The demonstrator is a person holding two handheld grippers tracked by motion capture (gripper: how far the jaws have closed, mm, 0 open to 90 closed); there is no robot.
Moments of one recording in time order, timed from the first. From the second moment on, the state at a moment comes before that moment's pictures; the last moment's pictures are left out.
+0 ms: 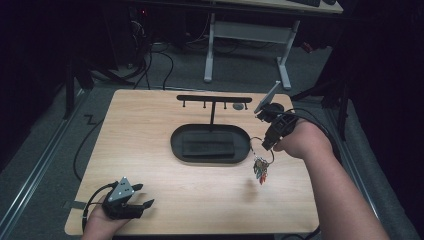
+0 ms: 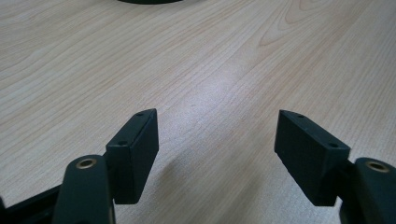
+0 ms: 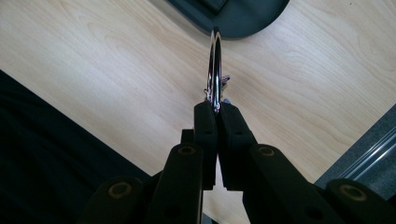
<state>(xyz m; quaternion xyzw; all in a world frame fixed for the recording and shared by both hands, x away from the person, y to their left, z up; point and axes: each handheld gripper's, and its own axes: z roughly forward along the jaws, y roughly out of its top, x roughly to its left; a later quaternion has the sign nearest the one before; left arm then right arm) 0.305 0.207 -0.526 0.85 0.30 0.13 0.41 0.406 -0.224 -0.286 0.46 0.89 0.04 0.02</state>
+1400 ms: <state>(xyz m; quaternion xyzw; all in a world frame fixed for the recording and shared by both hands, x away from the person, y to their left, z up) 0.293 0.221 -0.529 0.85 0.31 0.13 0.40 0.513 -0.215 -0.298 0.47 0.88 0.07 0.04</state>
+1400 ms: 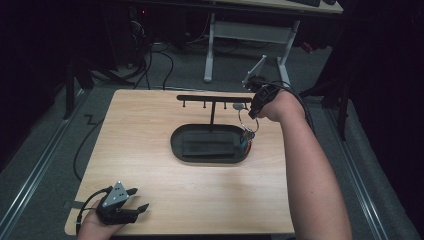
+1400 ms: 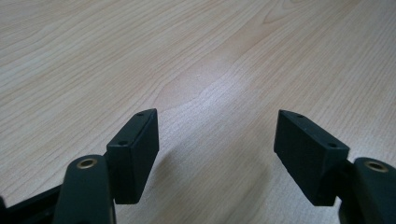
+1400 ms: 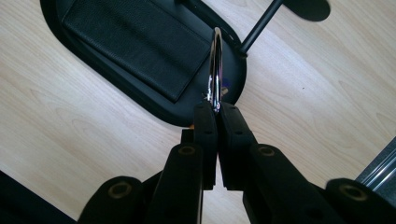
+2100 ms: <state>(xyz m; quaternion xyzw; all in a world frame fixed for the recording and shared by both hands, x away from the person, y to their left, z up) 0.293 0.221 -0.529 0.86 0.30 0.13 0.40 0.539 -0.210 -0.308 0.48 0.88 0.05 0.06</state>
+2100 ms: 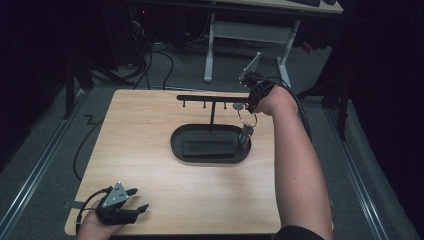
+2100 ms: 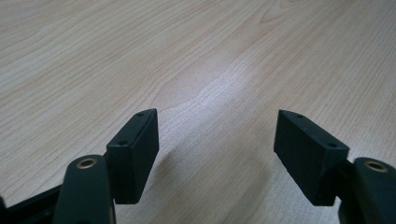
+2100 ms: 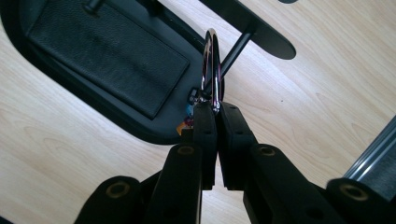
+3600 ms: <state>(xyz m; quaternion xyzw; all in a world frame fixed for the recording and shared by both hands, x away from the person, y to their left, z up) 0.297 0.221 -0.530 0.86 0.31 0.13 0.39 0.509 -0.211 -0.307 0.52 0.84 0.08 0.09</state>
